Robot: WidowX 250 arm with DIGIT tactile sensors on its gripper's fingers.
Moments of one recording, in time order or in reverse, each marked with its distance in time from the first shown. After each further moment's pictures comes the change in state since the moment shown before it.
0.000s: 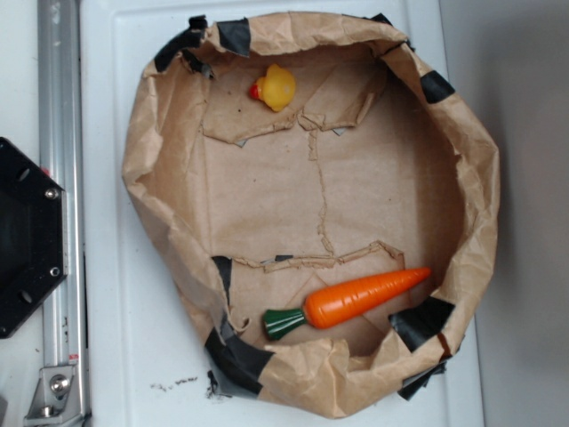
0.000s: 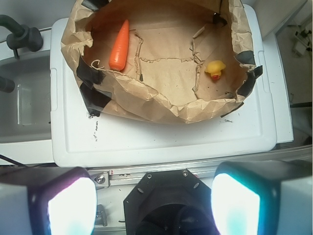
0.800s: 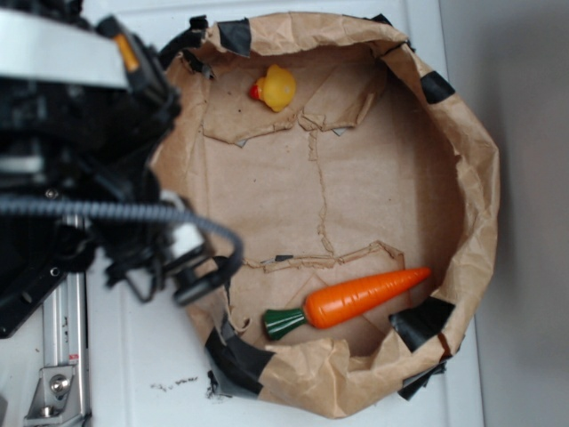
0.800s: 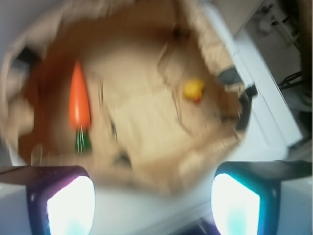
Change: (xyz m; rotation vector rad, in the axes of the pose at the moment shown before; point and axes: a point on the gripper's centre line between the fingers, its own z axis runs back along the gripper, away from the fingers) arm 0.067 0.028 -0.062 0.048 -0.169 0.468
